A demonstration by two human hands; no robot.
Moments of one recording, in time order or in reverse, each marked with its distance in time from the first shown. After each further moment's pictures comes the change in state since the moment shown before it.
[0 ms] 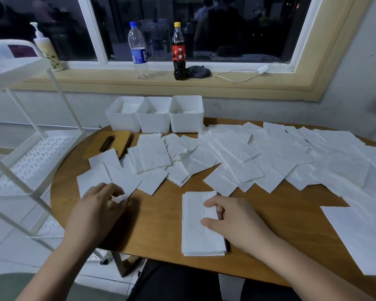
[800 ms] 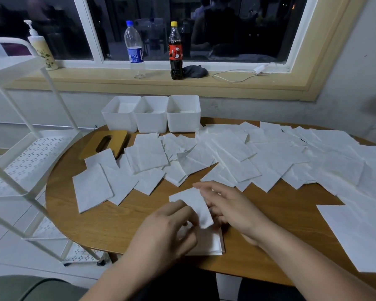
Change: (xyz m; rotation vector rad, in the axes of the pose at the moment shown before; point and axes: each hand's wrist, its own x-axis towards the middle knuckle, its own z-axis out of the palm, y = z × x) left_hand -0.043 0.137 0.015 -0.312 -0.215 0.469; right_hand 0.007 -0.025 -0.019 0.625 -0.188 0.143
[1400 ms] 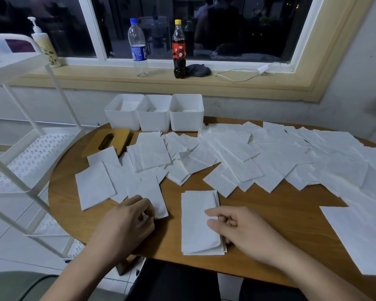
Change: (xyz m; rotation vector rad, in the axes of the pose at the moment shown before) left_hand -0.023 -0.068 -0.033 0.230 0.006 -0.321; right_hand -0.034 0.019 -0.006 -0.353 -0.007 -0.019
